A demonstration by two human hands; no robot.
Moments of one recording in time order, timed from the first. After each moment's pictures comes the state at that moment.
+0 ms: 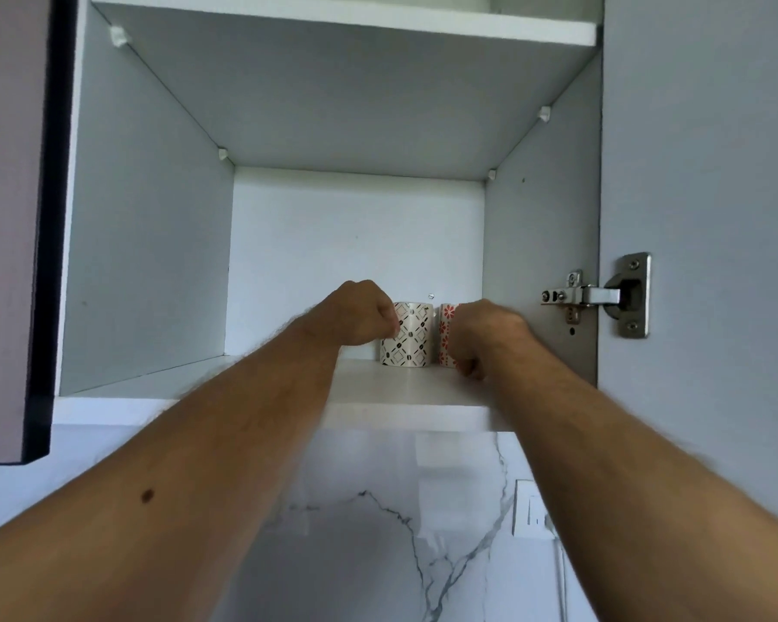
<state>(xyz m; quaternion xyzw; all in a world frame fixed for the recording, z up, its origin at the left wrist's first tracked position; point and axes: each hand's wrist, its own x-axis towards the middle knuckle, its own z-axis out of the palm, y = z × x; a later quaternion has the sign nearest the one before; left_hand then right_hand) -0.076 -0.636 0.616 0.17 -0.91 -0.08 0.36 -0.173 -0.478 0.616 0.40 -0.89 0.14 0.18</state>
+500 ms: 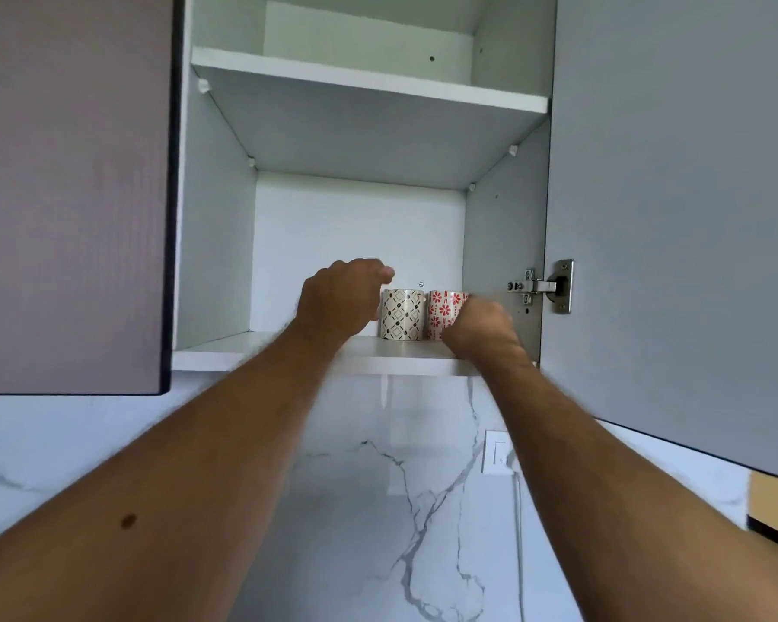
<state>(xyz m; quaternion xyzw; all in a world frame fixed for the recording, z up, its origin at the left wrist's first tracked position) 0.027 -0.554 0.596 0.22 -0.85 0.03 0.47 -0.110 -0.423 0.579 0.33 -0.85 0.32 0.25</state>
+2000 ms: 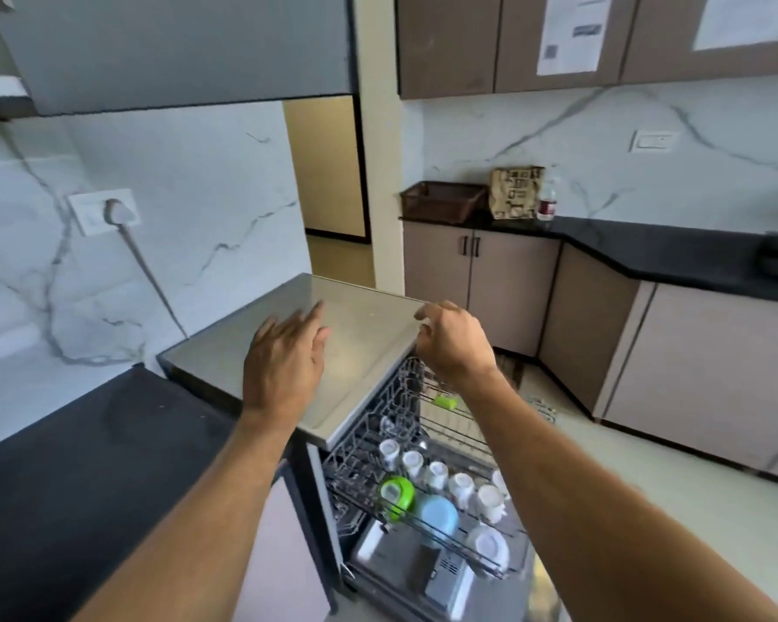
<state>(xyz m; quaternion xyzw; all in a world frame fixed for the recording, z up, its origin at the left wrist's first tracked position) 0.118 -0.124 0.218 -0.15 -0.90 -0.11 0.40 0.119 0.111 0.232 0.03 -0.95 0.23 0.23</state>
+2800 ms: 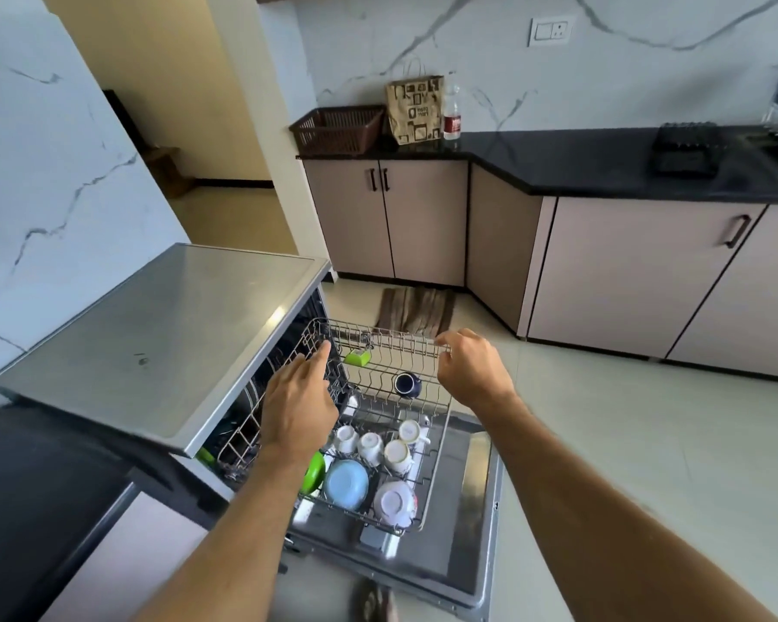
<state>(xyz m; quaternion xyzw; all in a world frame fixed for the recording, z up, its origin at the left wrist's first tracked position) 0.108 0.118 0.091 -0.21 -0.96 -0.10 0.18 0.149 0.369 0.101 -0.12 -0.95 0.26 0.12</state>
